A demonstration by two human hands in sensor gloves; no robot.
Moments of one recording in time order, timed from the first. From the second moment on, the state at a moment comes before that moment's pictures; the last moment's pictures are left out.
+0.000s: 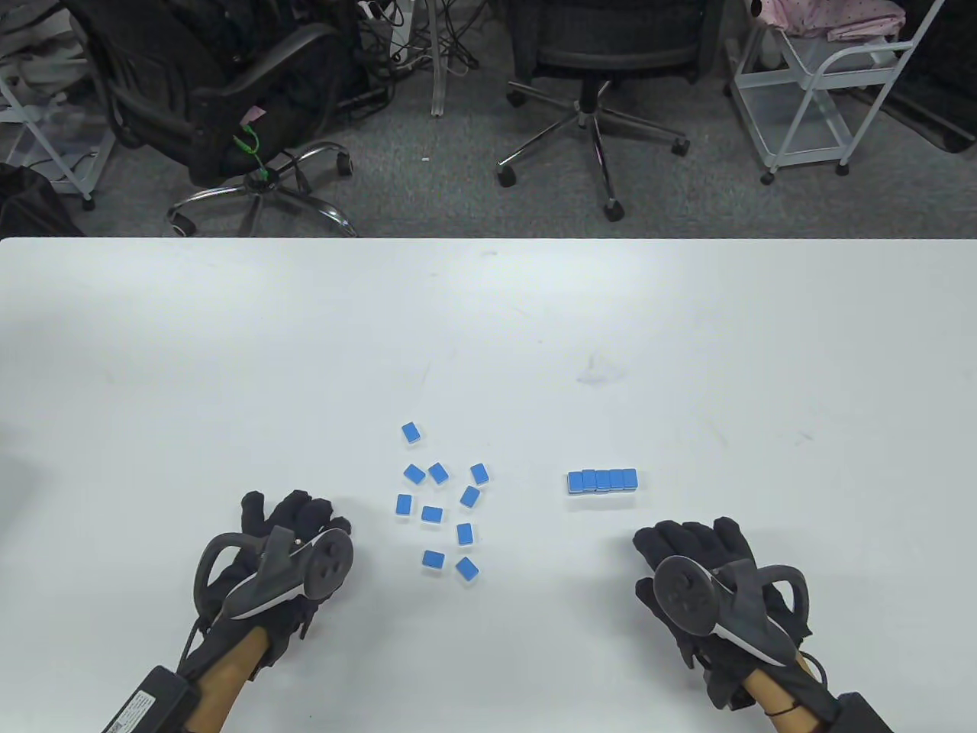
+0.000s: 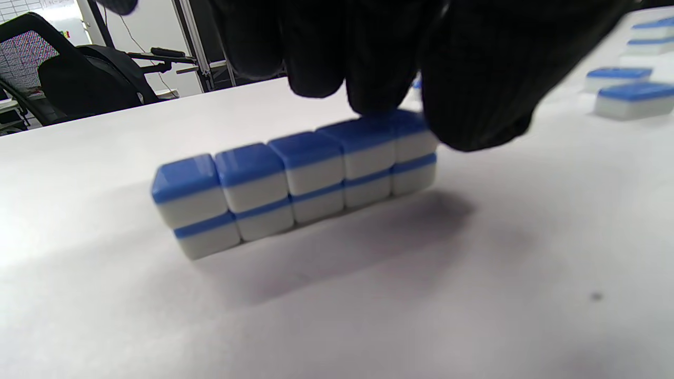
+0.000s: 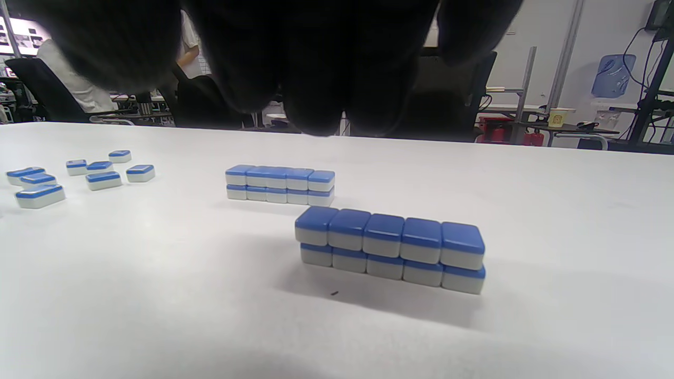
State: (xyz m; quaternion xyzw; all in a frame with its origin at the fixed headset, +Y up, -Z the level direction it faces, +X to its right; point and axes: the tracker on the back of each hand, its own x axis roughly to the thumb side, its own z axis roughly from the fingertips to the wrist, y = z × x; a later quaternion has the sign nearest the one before) left_hand -0.246 -0.724 -0.186 -0.10 -0.14 -0.09 0.98; right_hand 0.180 -0.693 -0.142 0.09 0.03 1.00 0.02
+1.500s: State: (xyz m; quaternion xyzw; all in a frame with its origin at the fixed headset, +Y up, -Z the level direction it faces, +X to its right) left_hand -0.267 -0.692 -0.133 0.07 -0.18 0.16 0.97; right_hand -0.032 -0.747 -0.164 0.16 0.06 0.98 -0.10
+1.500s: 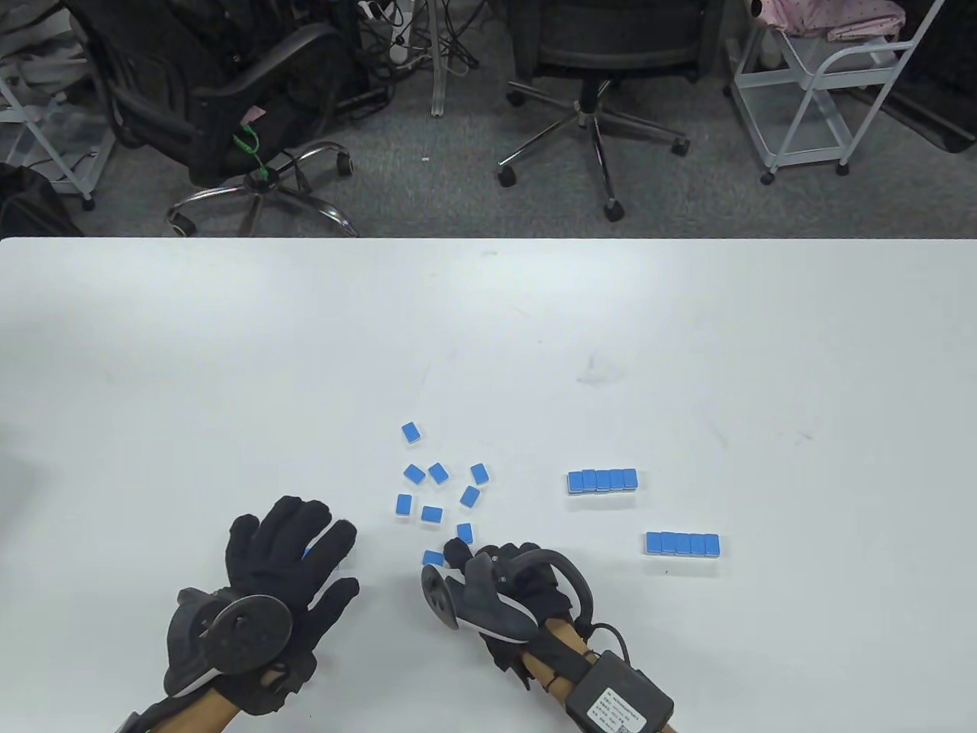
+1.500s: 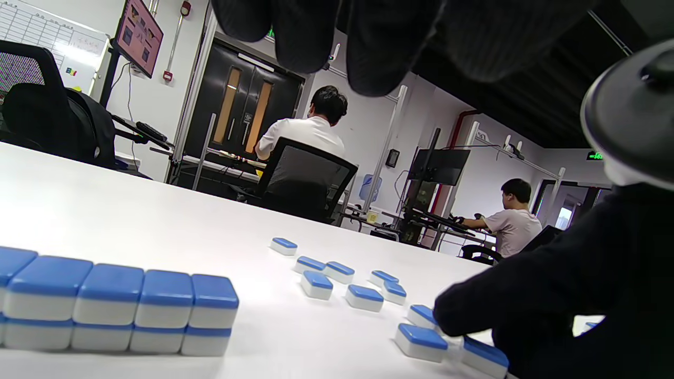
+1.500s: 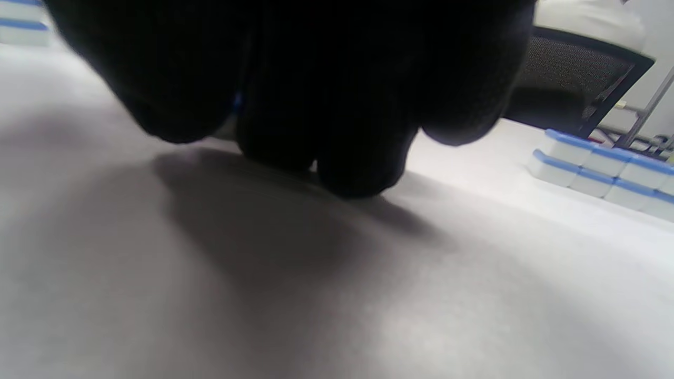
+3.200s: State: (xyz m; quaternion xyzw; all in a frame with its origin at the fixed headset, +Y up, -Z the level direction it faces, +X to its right) left_hand -0.309 -0.690 -0.146 0.05 -0.16 0.15 0.98; right_hand -0.075 -0.748 -0.179 0.20 0.08 0.97 -0.13
